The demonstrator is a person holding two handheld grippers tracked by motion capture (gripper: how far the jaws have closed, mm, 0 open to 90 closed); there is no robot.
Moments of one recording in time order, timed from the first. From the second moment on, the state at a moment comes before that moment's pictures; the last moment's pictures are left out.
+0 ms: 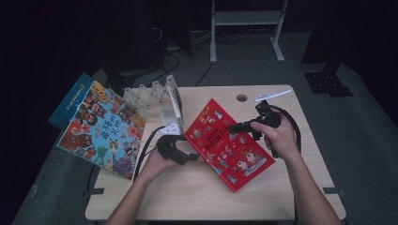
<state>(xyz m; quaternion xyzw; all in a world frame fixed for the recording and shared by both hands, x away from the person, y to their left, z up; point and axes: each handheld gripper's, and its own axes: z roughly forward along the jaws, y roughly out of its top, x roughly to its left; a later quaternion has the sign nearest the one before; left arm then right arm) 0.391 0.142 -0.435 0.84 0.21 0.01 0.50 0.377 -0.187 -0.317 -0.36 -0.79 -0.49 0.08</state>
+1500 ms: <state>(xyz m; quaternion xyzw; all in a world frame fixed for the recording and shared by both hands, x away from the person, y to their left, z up) 0.389 0.169 -0.407 0.75 0.19 -0.03 0.63 0.358 -0.194 -0.353 -0.30 -0.76 -0.57 0.09</state>
